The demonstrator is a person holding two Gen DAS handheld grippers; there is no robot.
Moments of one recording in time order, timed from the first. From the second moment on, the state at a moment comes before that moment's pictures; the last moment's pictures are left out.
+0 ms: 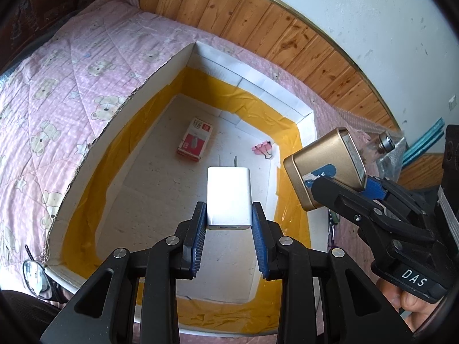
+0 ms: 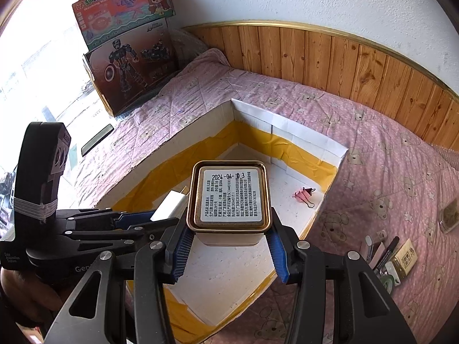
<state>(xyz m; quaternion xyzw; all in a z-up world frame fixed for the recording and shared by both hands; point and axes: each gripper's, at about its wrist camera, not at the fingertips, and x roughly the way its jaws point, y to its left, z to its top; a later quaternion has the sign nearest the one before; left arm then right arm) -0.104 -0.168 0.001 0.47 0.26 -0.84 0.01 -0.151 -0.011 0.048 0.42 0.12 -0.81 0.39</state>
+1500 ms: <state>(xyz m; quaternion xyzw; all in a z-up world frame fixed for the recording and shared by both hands) -0.169 -0.140 -0.029 0.56 0.36 -0.74 -0.02 -0.272 -0.095 -0.017 0.53 0.30 -0.70 0.36</state>
